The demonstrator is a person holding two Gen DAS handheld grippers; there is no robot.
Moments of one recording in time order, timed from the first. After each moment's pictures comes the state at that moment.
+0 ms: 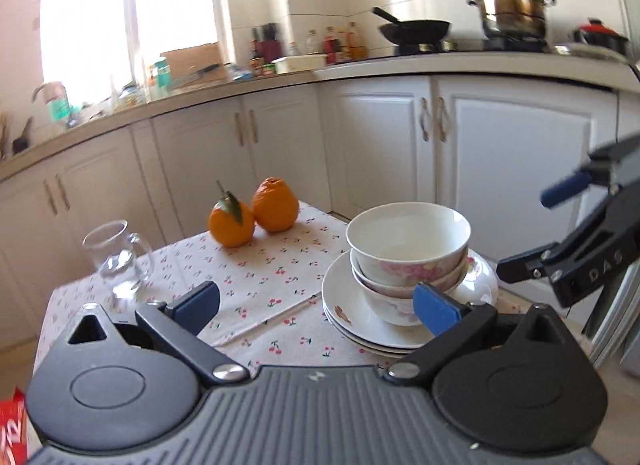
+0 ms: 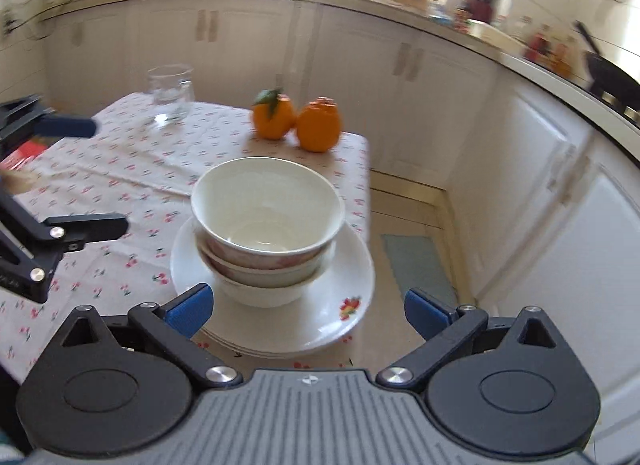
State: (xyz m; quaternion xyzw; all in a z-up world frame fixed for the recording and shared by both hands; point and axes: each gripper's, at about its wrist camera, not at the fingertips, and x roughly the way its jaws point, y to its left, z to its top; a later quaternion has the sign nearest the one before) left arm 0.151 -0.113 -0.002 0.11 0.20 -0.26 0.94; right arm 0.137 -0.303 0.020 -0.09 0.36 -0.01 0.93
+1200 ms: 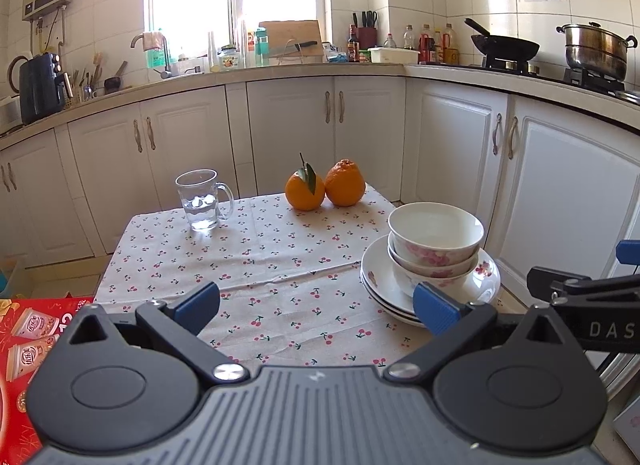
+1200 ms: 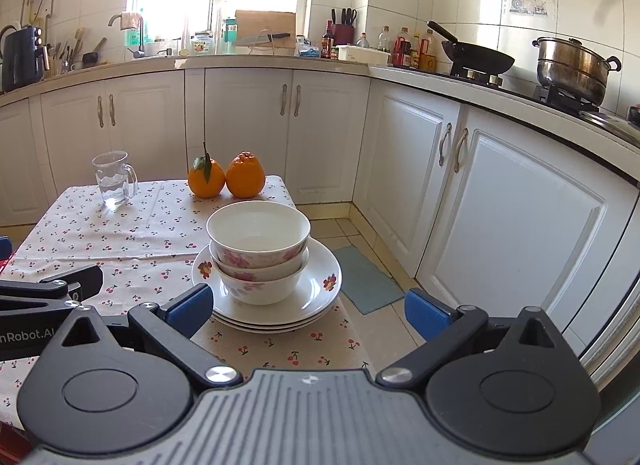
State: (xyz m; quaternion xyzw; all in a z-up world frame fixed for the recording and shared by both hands) left arm 0.090 -0.093 0.023 0.07 0.24 -0.14 0.96; right arm 0.039 -0.244 0.049 -0.01 0.27 -0.15 0.95
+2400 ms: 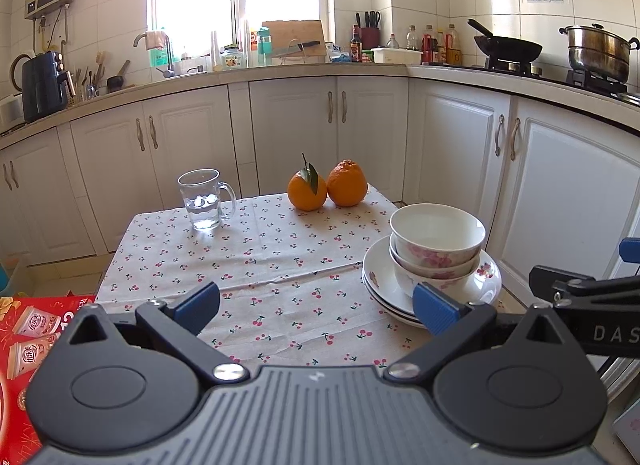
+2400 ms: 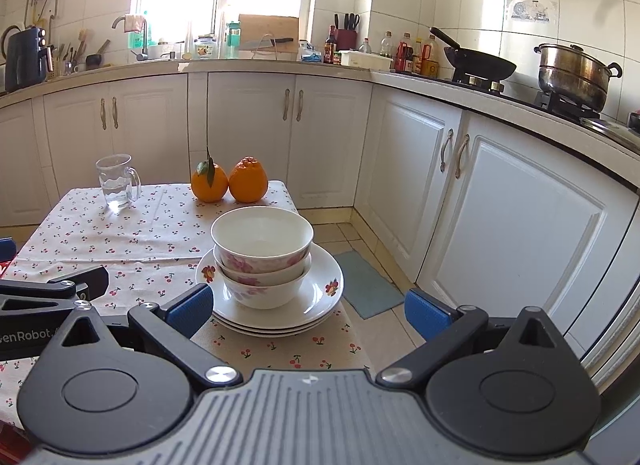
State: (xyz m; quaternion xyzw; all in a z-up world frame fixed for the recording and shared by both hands) left arm 0.090 -0.090 0.024 0.07 0.24 -0.13 0.96; right arm 0.035 -0.240 0.053 -0.01 0.27 -0.15 0.95
